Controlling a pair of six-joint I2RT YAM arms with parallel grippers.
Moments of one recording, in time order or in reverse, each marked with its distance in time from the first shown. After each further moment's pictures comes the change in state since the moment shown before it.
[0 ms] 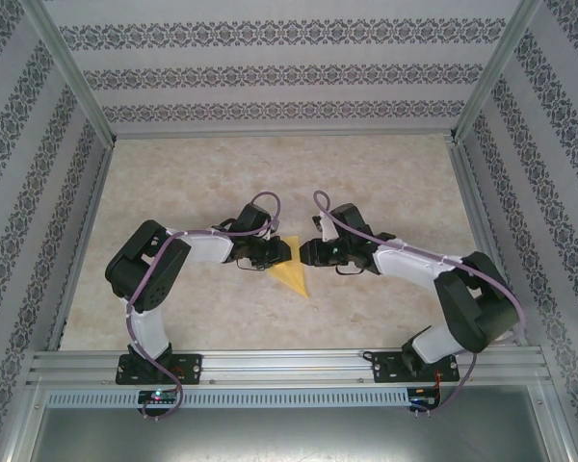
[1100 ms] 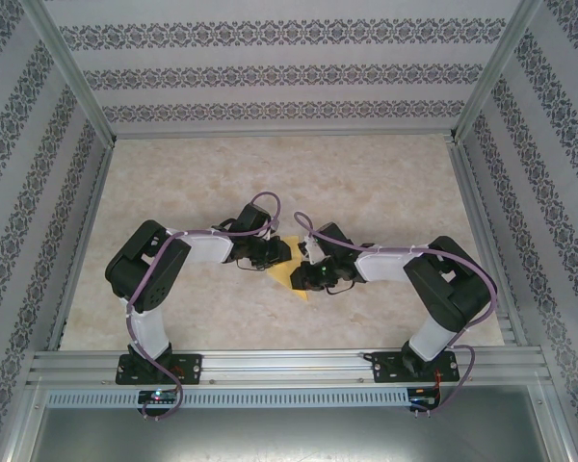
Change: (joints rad) left arm 0.000 0.000 0.000 0.000 -0.001 0.000; right arm 0.109 0.179 -0.038 0.037 -0.100 0.069
